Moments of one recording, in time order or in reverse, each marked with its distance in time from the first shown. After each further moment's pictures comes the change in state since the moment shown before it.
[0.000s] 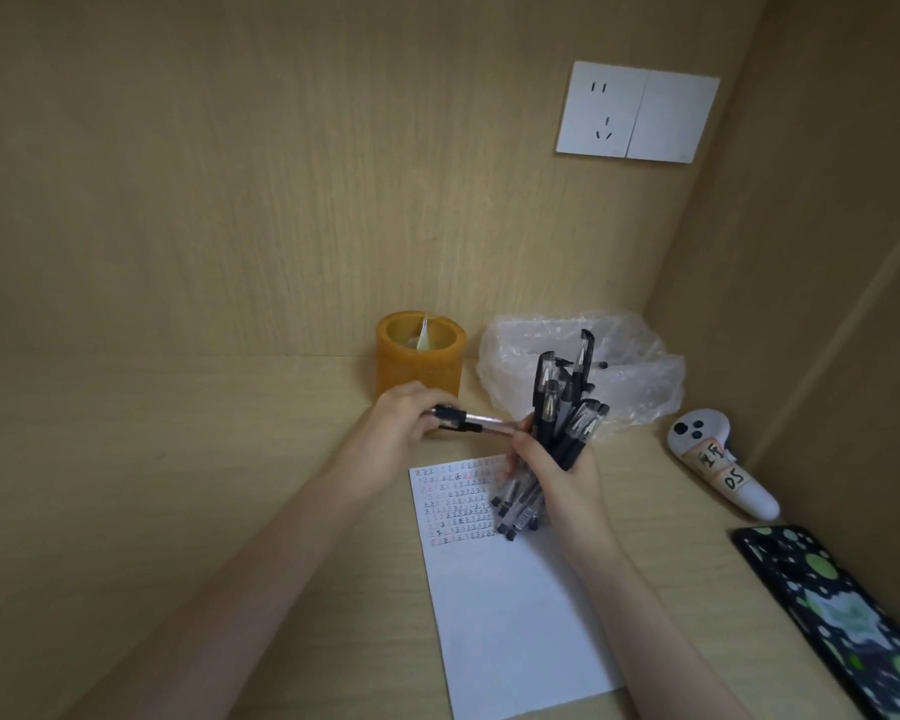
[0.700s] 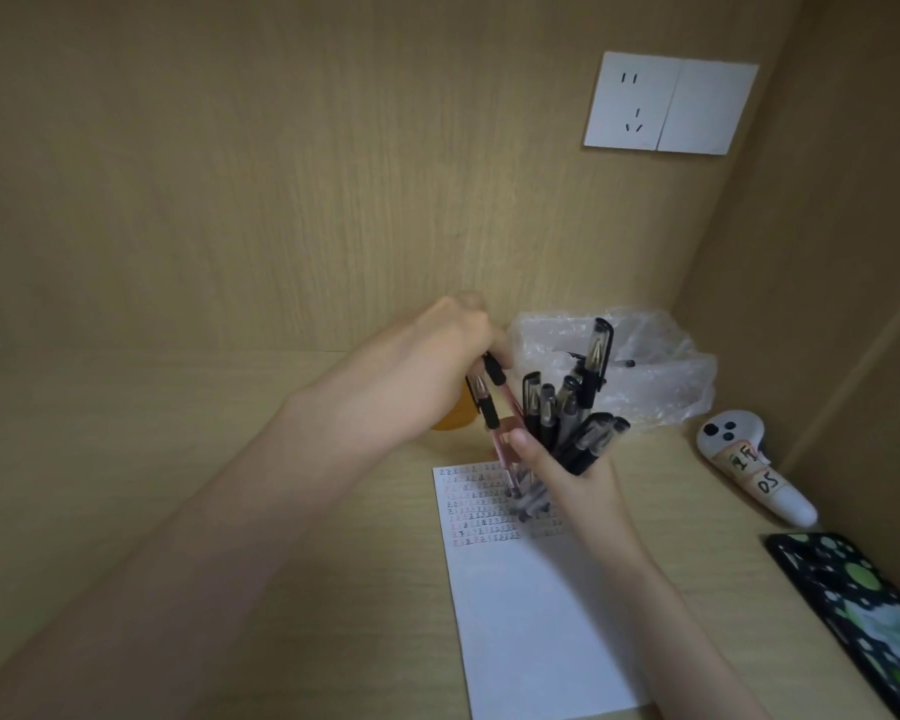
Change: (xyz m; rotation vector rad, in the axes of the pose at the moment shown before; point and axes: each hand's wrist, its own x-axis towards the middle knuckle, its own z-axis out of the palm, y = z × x) left_hand -0.002 0.087 -0.083 0.359 -0.076 0.165; right_hand -0.016 -0.022 0.011 -0.135 -0.160 -0.080
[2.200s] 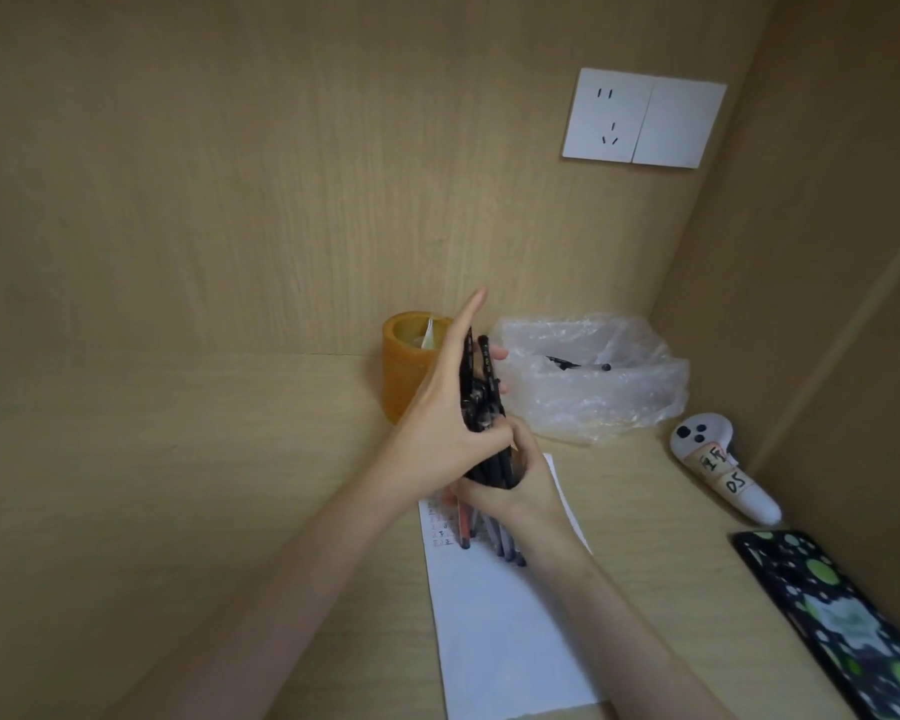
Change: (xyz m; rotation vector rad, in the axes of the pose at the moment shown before) left_hand -0.002 0.005 0.085 -0.933 0.283 -0.049; right_hand -0.005 0.007 0.018 0.106 -0.115 0.061
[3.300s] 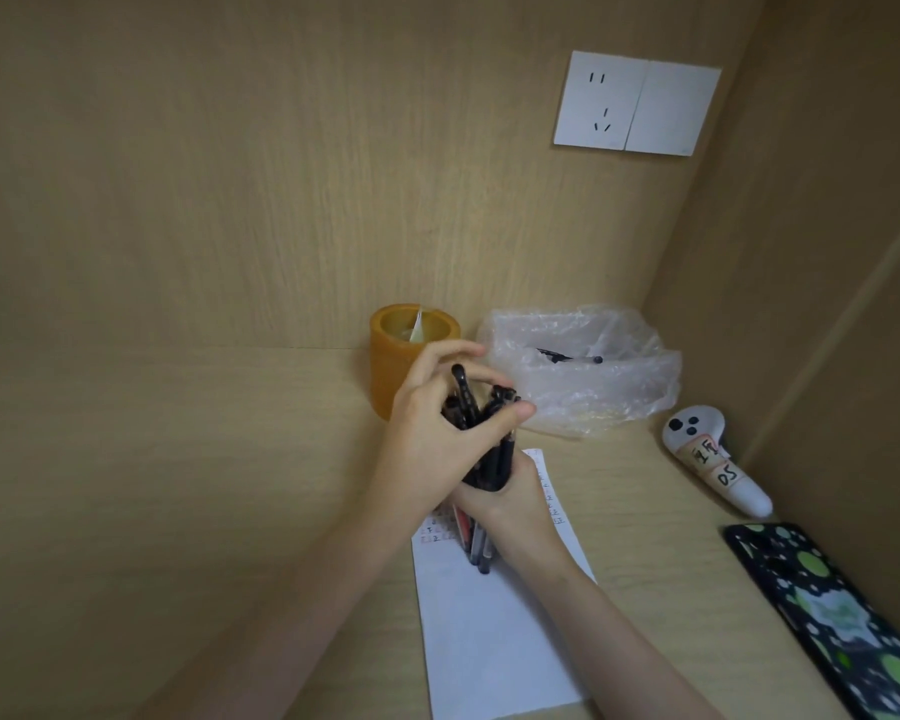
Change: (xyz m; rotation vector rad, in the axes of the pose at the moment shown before) left_hand -0.008 -0.003 0.015 0.121 0.259 0.032; right_hand -0.001 0.007 0.004 -0.137 0.058 0.043
